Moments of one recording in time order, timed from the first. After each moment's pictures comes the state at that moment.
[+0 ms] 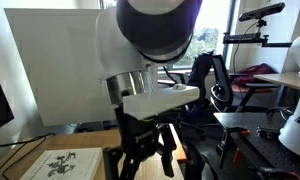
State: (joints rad) arm 0.15 0.41 0.07 -1.97 0.50 2.19 0.66
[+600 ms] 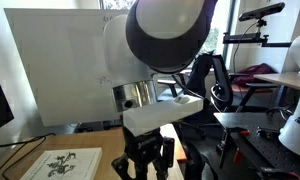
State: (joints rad) arm 0.17 0.42 0.05 -2.02 0.51 2.27 0.77
